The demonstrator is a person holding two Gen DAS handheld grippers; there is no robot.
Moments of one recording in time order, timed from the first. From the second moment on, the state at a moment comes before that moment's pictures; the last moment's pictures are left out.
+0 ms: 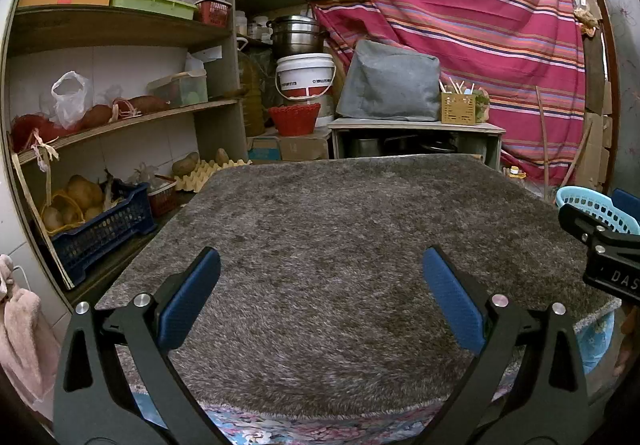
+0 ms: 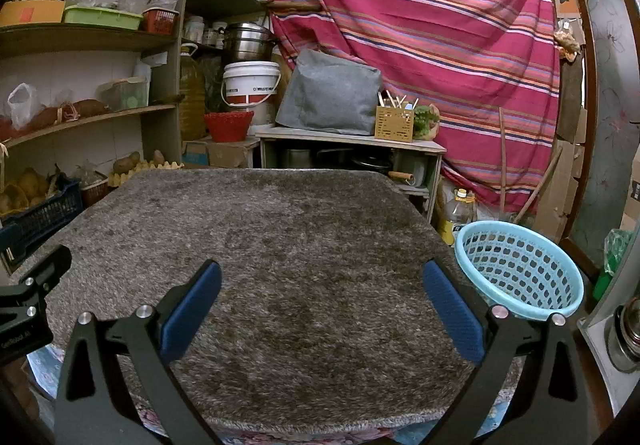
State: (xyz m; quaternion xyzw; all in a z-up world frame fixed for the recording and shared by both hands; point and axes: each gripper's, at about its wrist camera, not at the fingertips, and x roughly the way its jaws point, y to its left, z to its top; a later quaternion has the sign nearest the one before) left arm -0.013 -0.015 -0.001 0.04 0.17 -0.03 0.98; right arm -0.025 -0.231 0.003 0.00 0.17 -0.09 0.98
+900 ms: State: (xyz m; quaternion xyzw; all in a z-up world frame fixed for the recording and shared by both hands) left arm -0.012 -0.016 0.000 0.04 0.17 -0.03 0.98; right arm -0.025 -0.232 0.002 0.00 0.17 -0.09 0.98
